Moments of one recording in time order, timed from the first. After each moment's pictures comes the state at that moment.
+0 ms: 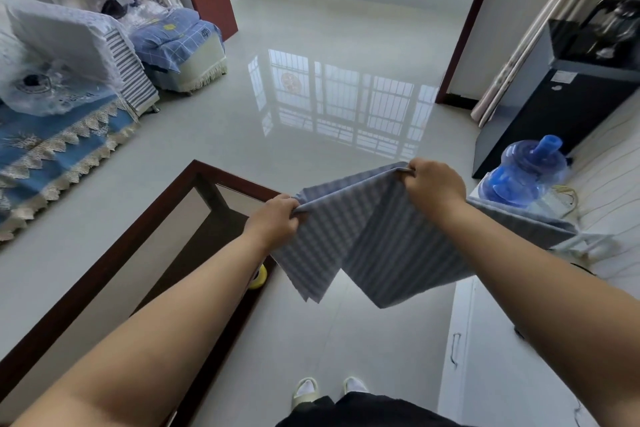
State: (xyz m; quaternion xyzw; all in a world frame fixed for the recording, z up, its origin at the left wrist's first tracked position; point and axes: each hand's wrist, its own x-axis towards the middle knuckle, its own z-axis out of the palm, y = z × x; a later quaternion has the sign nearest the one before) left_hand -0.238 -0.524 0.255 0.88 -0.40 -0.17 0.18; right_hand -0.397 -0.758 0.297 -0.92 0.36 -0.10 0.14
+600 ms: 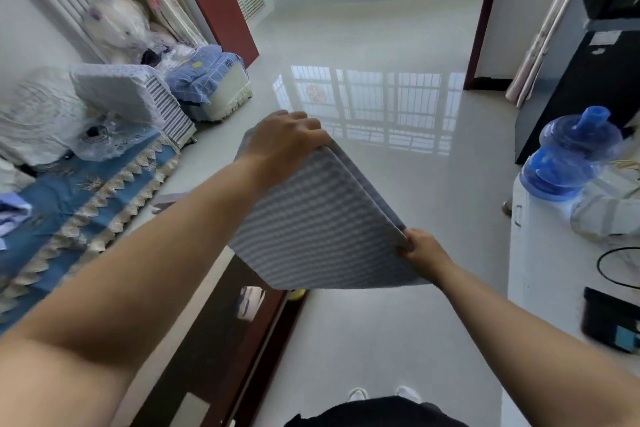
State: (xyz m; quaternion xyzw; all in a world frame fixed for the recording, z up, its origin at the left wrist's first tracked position) left_hand -0.215 -0.583 0.399 0.69 -0.69 0.22 0.00; right_hand -0.428 -0.722 0.167 -0.87 0.31 0.01 0.38
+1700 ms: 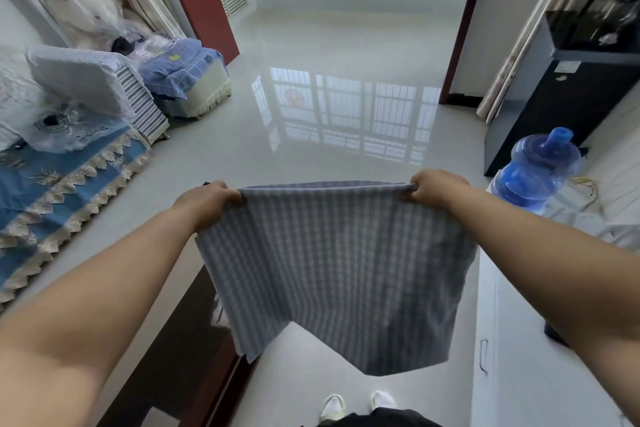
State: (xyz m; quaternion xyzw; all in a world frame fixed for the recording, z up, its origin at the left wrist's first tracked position) left_hand -0.101 -0.462 0.296 0.89 -0.43 -0.11 -0.08; right_hand -0.380 -0.795 0.283 -0.92 0.33 0.13 0.17
